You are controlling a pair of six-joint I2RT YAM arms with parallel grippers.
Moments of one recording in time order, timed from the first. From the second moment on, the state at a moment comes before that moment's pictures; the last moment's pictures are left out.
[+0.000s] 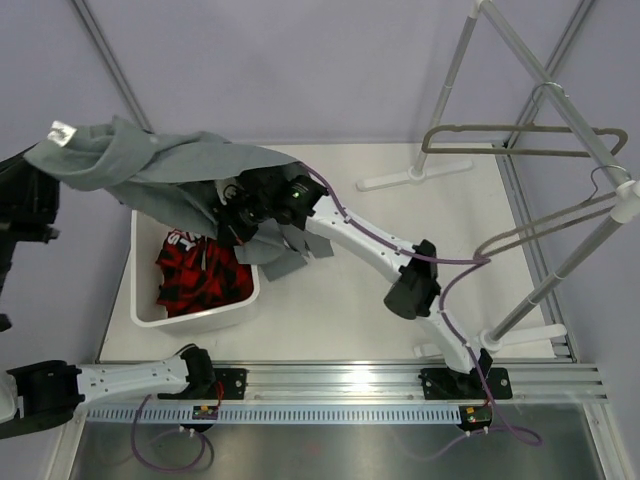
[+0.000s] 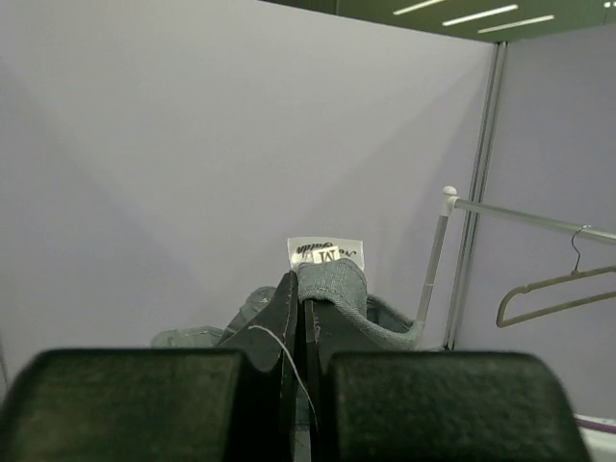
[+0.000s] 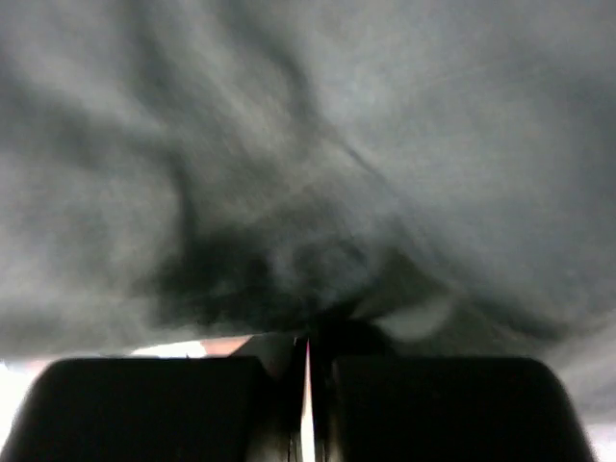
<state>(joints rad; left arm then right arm) -1.15 0.78 1.94 -0.48 -0.56 0.36 1.01 2.26 2.39 -0.74 -0.44 0.18</state>
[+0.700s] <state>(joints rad) -1.15 0.63 1.48 -0.83 -1.02 0.01 1.01 2.43 2.25 -0.61 -0.79 0.22</state>
